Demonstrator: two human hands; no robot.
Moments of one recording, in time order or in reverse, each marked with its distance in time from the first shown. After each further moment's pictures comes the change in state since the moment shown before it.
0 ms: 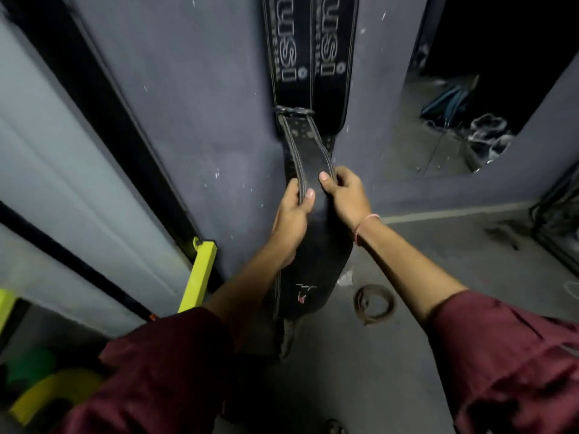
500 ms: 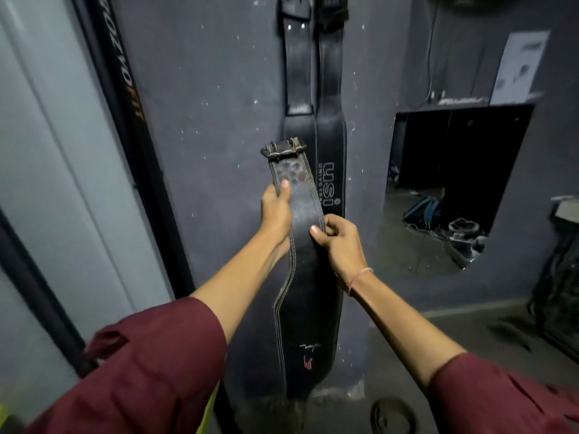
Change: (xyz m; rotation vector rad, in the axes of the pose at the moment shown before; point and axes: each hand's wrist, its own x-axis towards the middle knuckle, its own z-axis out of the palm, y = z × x) left_hand 0.045 0.217 -0.039 -0.167 0.142 0.213; right_hand -0.031 -0.160 0.031 0.143 -0.031 -0.330
